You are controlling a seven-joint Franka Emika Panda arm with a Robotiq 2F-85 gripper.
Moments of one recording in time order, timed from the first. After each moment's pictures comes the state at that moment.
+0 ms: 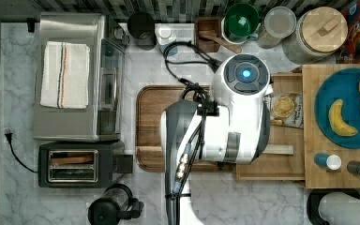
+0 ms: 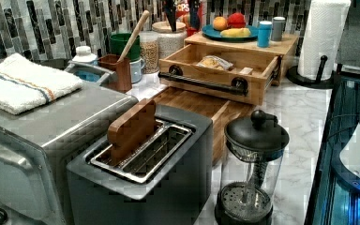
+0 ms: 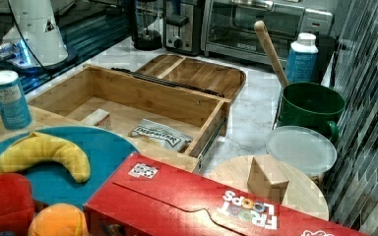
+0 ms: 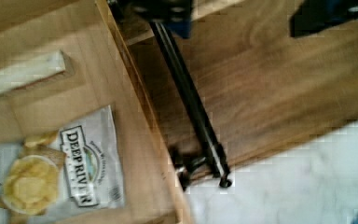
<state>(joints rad) -0.06 0.04 -0.04 -1.97 -0.01 0.35 -0.53</state>
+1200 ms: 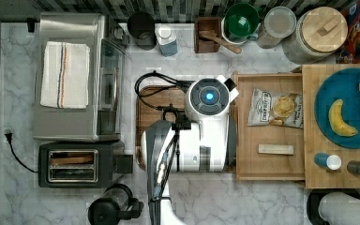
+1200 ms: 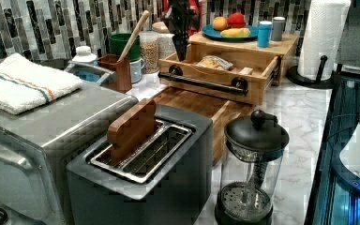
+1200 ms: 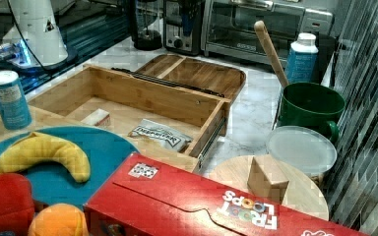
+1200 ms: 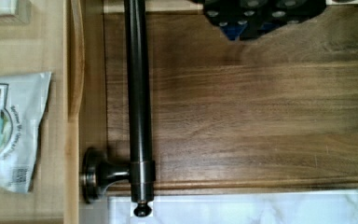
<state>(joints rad) -0.04 0.02 0.03 -2.19 -0.01 0.57 -0.75</state>
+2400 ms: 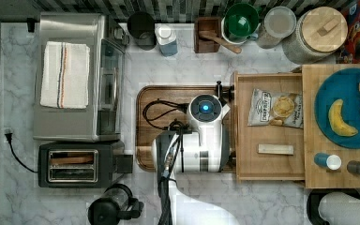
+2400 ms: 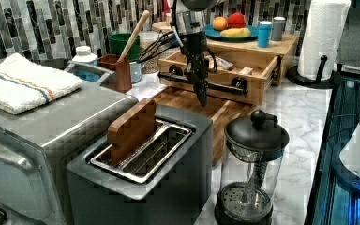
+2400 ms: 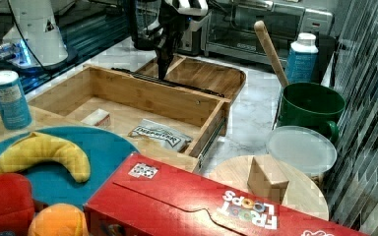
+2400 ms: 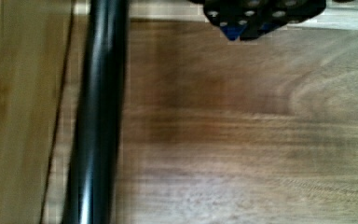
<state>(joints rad) -0.12 0.18 0.09 -2.34 -0.07 0.74 -0.85</state>
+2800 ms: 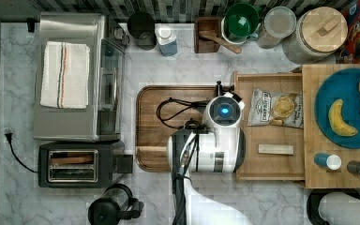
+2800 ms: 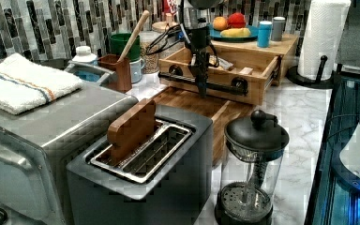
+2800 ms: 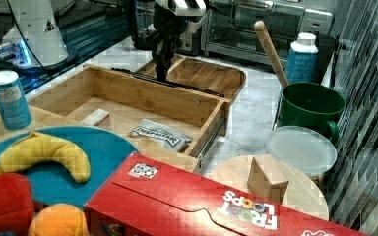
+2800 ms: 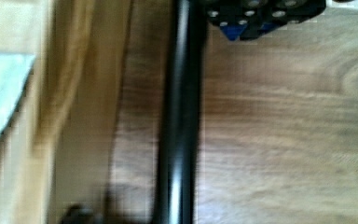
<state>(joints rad) -0.14 0.18 0.02 -2.34 -0.07 0.82 -0.97</state>
